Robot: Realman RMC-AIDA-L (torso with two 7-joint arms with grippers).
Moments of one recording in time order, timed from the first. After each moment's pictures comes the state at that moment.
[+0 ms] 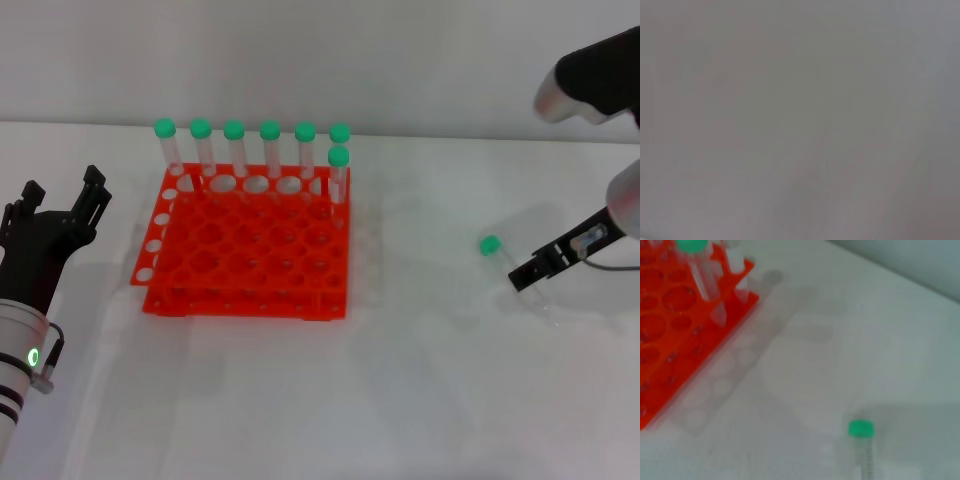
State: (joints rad) left arm -0.42 -2.08 -0.69 -0.22 -1.15 -1.17 2.78; right arm 0.75 2.02 -1.48 -1.26 0.44 1.40 -0.21
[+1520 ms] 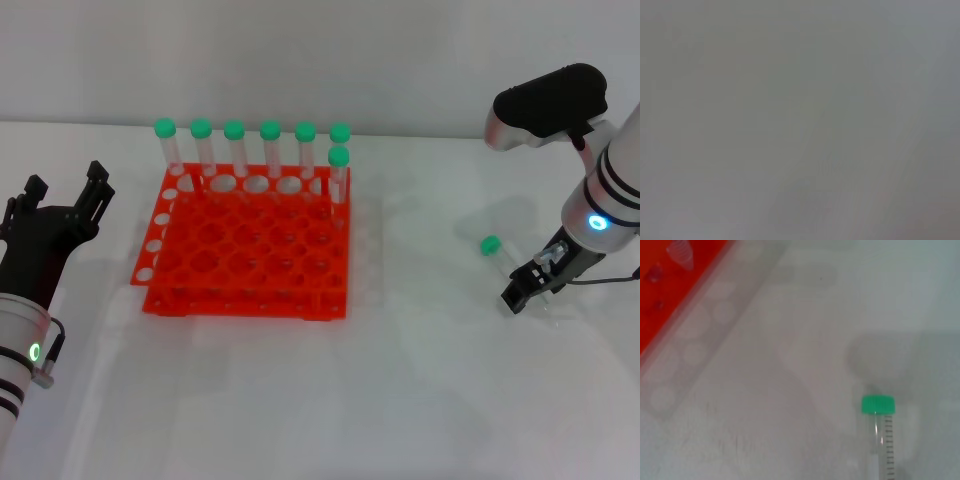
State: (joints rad) left arm -0.43 -2.08 -0.69 -0.20 -1.14 -1.17 2.78; right arm 1.01 2.02 -1.48 -0.74 0.44 1.27 -0.18
